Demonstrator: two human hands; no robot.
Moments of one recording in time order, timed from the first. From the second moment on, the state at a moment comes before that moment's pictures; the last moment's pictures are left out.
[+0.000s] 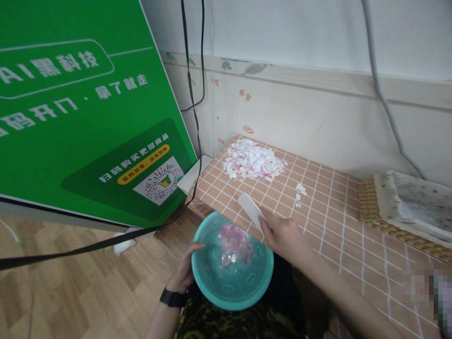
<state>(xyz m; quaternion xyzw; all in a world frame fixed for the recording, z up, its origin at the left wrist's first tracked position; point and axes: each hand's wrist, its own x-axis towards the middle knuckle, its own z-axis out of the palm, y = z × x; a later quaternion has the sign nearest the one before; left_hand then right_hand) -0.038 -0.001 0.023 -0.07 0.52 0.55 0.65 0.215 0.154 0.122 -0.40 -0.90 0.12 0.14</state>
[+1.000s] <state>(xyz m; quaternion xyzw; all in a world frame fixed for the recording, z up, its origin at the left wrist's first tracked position) -0.047 0.001 0.020 -0.06 0.52 0.54 0.66 0.299 0.159 0.133 -0.60 -0.77 -0.08 0.18</state>
